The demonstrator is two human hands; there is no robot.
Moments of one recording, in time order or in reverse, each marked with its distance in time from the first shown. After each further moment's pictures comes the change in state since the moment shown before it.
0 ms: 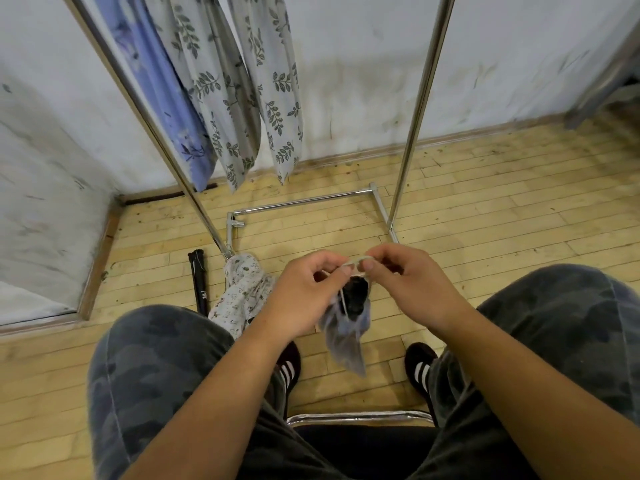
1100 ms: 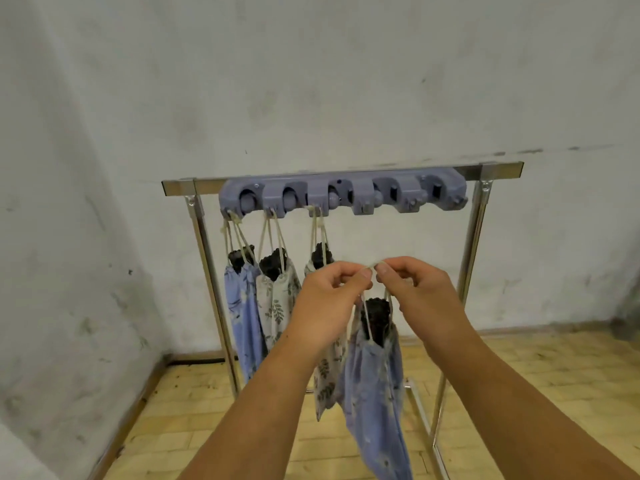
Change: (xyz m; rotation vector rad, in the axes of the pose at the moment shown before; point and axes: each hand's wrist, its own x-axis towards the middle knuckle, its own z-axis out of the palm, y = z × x) left_hand 0.108 0.265 -0.138 -0.190 0.304 0.312; right_hand 0.161 -0.272 -0.082 0.174 0.301 -0.401
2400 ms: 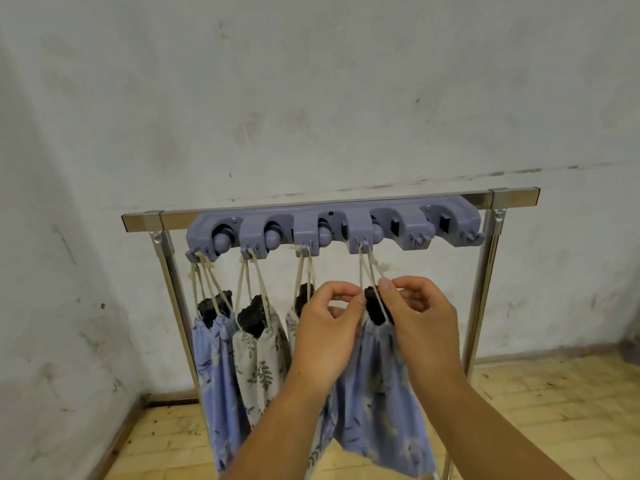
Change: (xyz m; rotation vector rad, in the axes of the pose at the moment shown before) left_hand 0.090 -0.041 0.019 -0.104 0.120 0.097; right_hand 0.069 0.035 0.026 0.209 0.326 0.048
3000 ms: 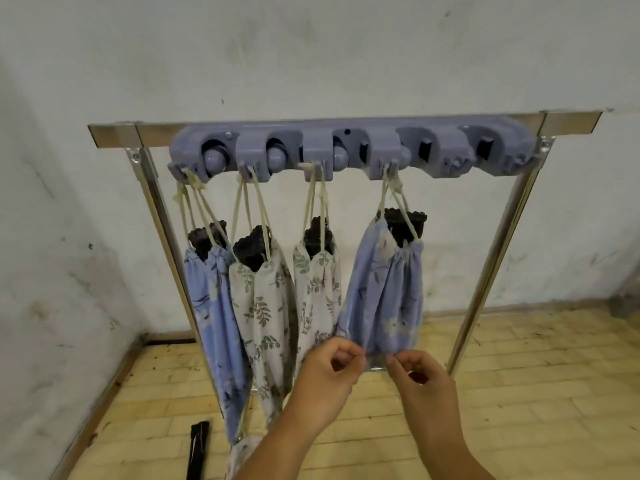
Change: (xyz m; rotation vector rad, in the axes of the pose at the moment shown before) left_hand -0.068 -0.145 -0.027 0.162 -0.243 -0.390; right_hand -0.082 0.179 -0.045 -0.290 -0.022 0.243
